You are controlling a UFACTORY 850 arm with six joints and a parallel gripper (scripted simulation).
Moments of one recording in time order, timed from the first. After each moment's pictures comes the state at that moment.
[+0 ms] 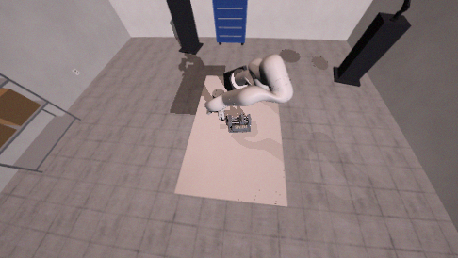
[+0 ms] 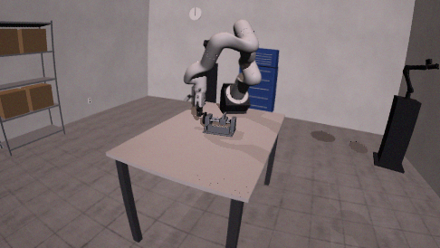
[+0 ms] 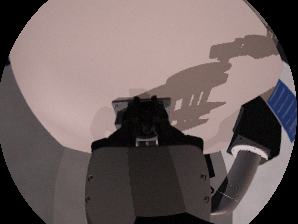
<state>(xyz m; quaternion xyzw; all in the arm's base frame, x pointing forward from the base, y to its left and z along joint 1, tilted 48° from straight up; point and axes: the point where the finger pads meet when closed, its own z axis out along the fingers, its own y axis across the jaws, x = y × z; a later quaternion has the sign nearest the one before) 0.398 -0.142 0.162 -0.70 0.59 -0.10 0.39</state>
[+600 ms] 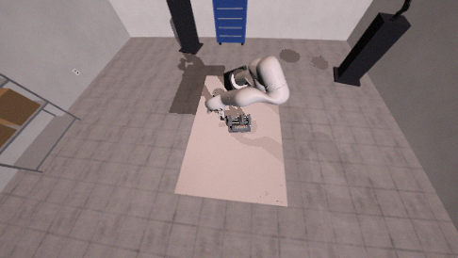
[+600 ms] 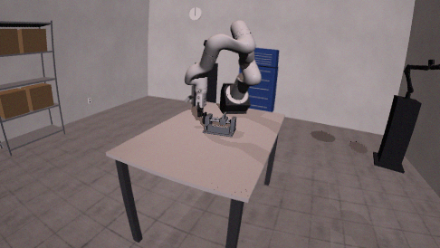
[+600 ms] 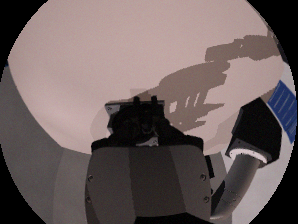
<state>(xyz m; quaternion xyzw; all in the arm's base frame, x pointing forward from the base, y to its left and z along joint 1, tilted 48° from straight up) 0.390 -0.138 0.144 -0.70 0.59 -0.10 0.39</state>
